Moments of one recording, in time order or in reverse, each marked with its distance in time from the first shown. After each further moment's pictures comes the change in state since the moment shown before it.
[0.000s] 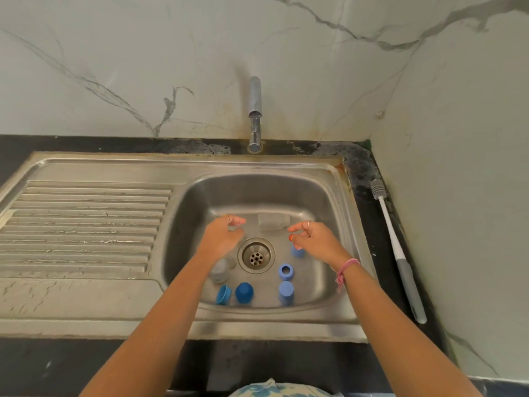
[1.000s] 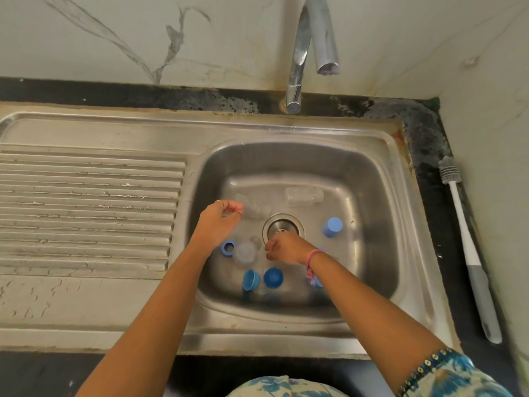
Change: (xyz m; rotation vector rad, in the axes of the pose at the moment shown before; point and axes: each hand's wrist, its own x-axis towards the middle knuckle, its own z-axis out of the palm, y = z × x) left_hand 0.066 -0.091 -0.030 -0.168 -0.065 -0.166; right_hand 0.083 0.005 0.142 -0.416 -0.561 0.131
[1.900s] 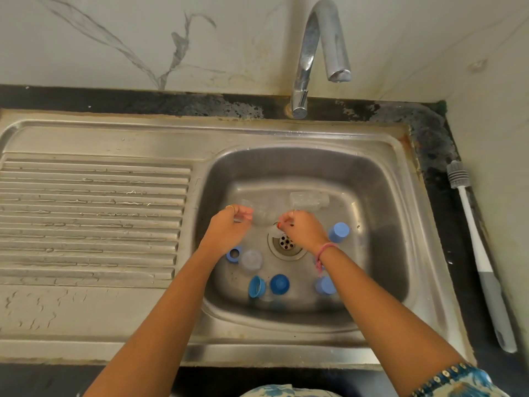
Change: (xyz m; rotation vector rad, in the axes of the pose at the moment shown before) left_hand 0.001 0.010 0.002 0.053 -0.055 0.024; right_hand 0.003 -0.008 -0.033 0.181 0.447 0.018
